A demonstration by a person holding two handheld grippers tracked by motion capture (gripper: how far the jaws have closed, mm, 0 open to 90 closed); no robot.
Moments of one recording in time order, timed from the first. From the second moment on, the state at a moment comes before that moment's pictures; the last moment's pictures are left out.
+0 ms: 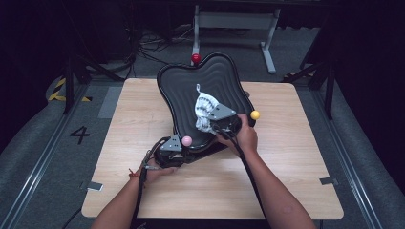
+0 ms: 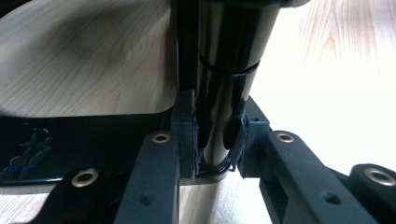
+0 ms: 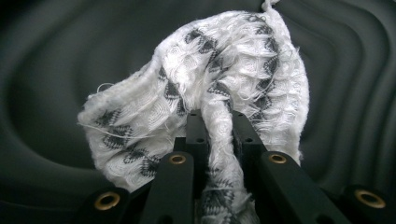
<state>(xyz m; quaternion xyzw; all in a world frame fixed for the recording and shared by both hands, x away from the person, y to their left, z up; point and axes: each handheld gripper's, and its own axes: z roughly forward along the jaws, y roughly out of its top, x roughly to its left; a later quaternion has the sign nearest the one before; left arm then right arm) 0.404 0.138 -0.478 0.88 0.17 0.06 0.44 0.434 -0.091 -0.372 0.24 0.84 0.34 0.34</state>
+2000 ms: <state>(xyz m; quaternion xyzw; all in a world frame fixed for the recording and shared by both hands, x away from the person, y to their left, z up) 0.406 0.138 -0.479 0.88 0.16 0.06 0.44 0.463 -0.120 -0.364 0.30 0.83 0.33 0.35</state>
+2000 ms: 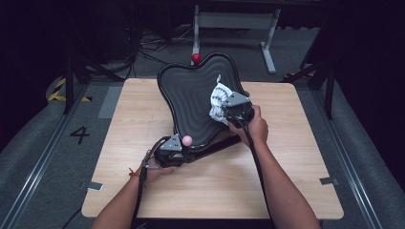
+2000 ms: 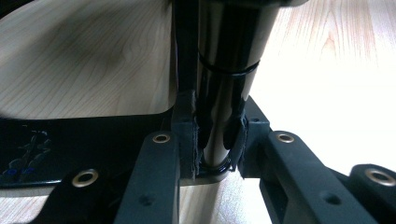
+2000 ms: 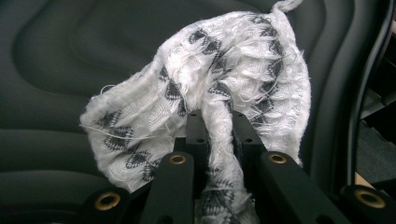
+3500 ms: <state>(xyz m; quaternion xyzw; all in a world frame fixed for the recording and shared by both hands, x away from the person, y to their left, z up) 0.406 0.137 -0.478 0.88 0.15 0.06 0.44 0.478 -0.137 -0.359 0.34 0.82 0.27 0.37</state>
